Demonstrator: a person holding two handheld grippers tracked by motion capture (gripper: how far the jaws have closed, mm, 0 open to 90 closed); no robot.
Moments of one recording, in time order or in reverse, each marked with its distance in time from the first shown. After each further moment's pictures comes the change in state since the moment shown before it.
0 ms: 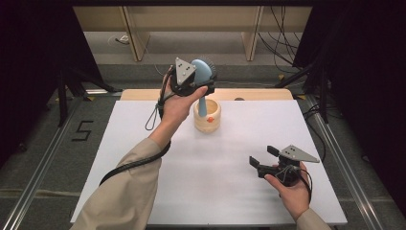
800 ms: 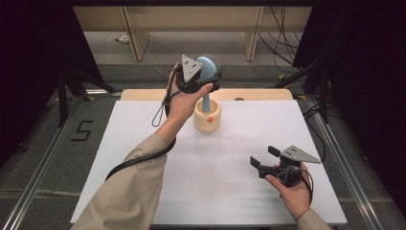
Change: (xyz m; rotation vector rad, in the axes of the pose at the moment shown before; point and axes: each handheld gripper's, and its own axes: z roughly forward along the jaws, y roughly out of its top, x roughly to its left) left arm -0.004 -0.001 0.017 -0.012 0.009 0.024; right arm -0.001 -0.001 -0.002 -0.004 -0.001 0.006
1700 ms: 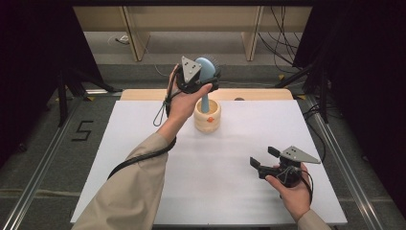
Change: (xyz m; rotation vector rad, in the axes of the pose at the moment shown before) left arm 0.005 -0.010 0.009 -0.003 0.013 -0.010; right arm 0.000 -0.001 0.000 0.005 0.004 -0.002
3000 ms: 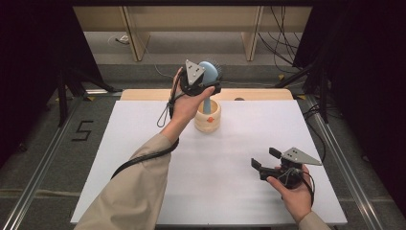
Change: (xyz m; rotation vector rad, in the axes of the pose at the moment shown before) left arm -0.005 -0.015 0.009 0.025 -0.009 -0.007; right arm 0.000 -0.002 -0.004 0.000 -0.008 -0.007
